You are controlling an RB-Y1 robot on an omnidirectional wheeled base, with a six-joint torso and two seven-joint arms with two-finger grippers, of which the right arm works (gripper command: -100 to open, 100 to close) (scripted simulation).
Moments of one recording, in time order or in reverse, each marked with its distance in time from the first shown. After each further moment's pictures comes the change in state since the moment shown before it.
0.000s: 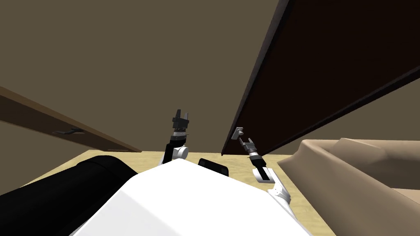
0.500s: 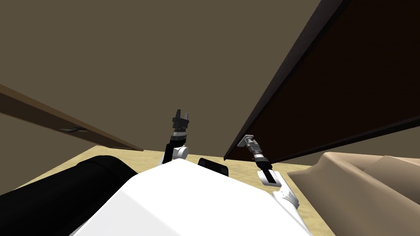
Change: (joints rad) arm -0.016 -0.031 -0.067 0.074 -0.030 -0.047 -0.004
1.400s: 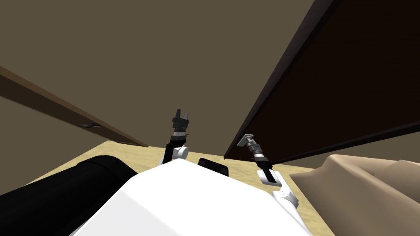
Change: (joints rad) arm 0.000 -0.002 0.008 -0.010 -0.058 0.007 -0.047
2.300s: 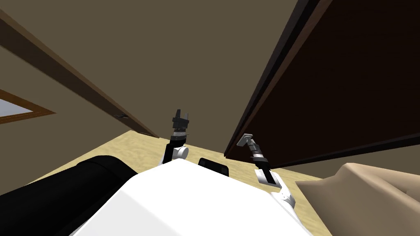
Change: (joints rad) arm 0.028 0.007 0.054 -0.042 -0.241 0.000 -0.205
